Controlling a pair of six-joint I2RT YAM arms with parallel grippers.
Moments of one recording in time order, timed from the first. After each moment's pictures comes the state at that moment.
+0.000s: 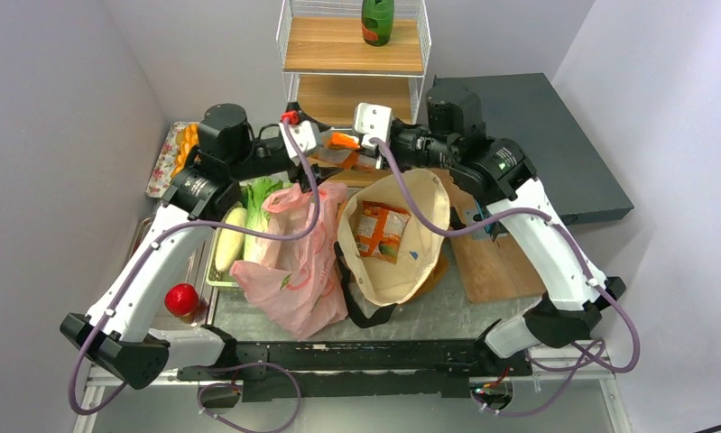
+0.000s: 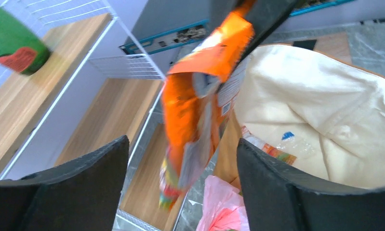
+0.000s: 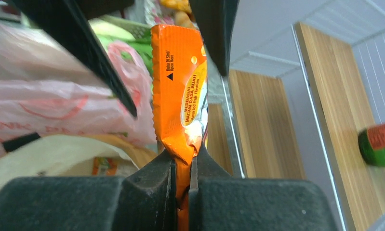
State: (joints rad) left arm -0.50 1.26 1.51 -0.38 0.67 0.54; right arm 0.71 1.49 1.99 -0.82 -0.45 -0.72
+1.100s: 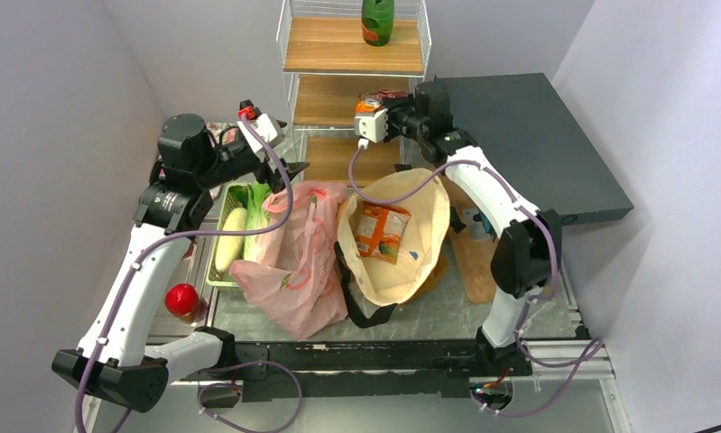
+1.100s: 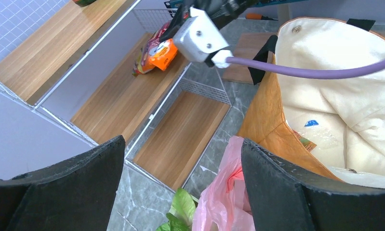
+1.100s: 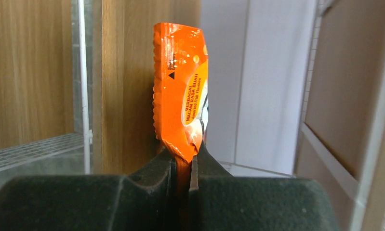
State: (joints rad) left arm -0.29 1.13 1.39 -0.36 0.66 0.43; right arm 0.41 1.77 1.64 -0.11 -0.33 -1.47
